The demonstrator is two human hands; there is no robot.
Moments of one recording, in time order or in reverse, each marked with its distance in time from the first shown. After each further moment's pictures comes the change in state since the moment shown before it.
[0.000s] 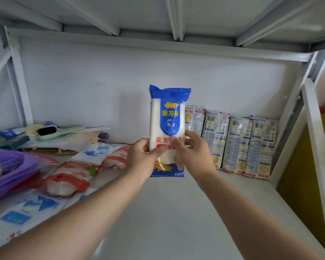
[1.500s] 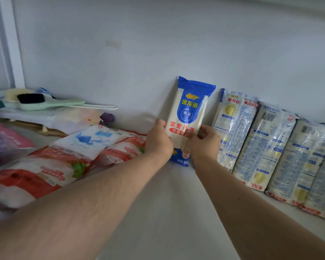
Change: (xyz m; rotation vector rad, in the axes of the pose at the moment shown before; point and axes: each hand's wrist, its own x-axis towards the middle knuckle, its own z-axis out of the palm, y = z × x) left_hand 0.156 -0.100 0.023 0.484 0.139 -0.007; right_hand 0.157 0.132 0.087 -0.050 0.260 0.098
